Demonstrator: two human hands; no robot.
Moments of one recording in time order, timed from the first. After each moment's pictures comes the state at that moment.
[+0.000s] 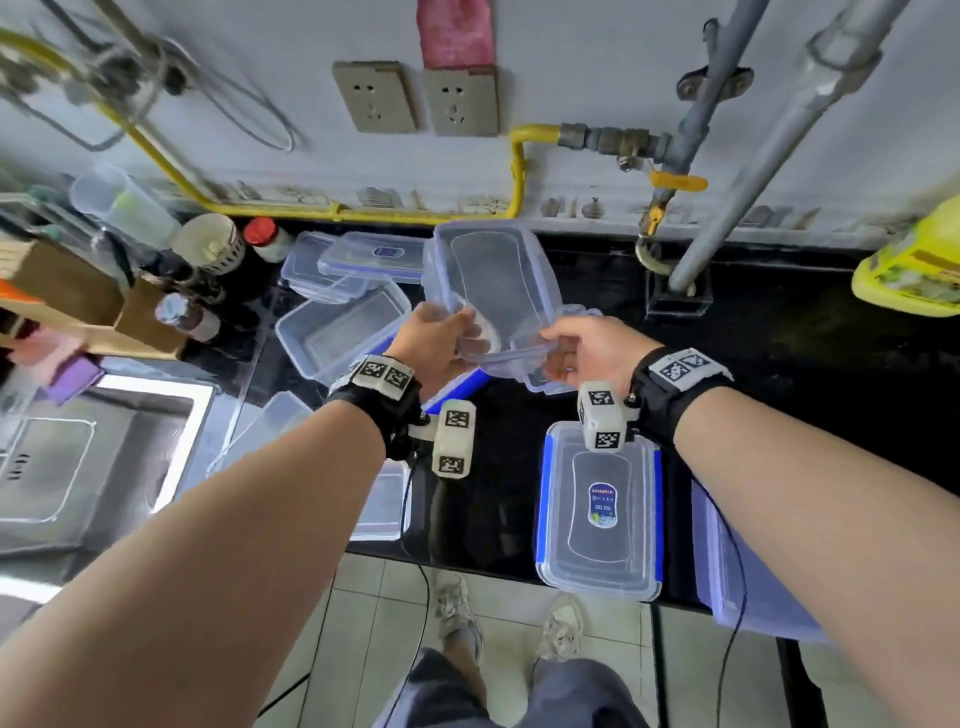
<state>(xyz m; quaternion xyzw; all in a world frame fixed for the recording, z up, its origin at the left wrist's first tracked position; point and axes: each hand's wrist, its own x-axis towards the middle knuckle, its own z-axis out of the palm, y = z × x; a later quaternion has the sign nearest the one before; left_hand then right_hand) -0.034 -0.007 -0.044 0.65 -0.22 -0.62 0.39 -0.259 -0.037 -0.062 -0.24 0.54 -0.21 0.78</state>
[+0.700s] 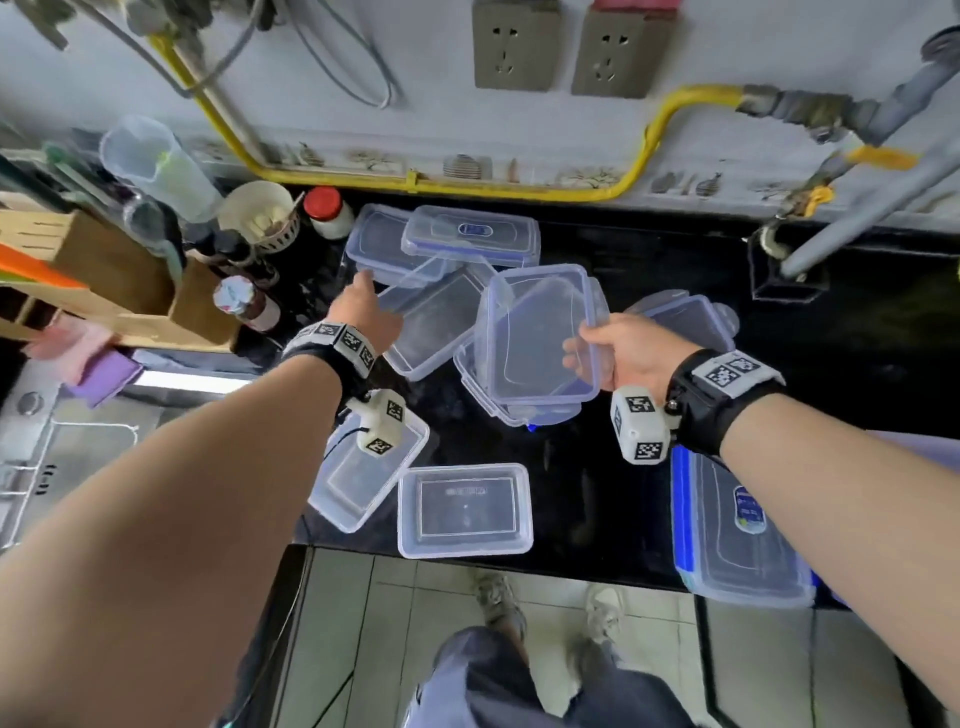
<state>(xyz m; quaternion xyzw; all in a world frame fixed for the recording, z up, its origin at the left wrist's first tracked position) 0.223 -0.056 -0.112 0.80 -0.53 -0.27 0.01 -0.114 -0.025 -0.069 -0.22 0.62 -0.21 0.72</state>
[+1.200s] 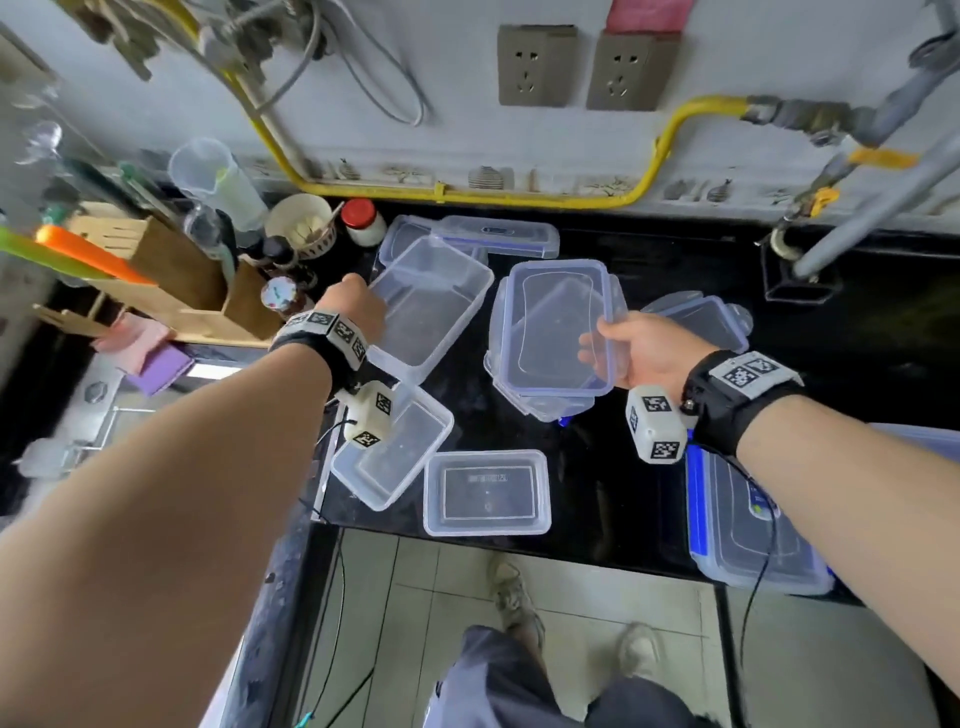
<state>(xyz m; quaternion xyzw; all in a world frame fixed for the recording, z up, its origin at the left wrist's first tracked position) 0.250 -0.030 -0.058 0.85 -0.49 -0.19 -0.01 -0.109 -0.002 -0.046 -0.25 0.60 -0.24 0.72</state>
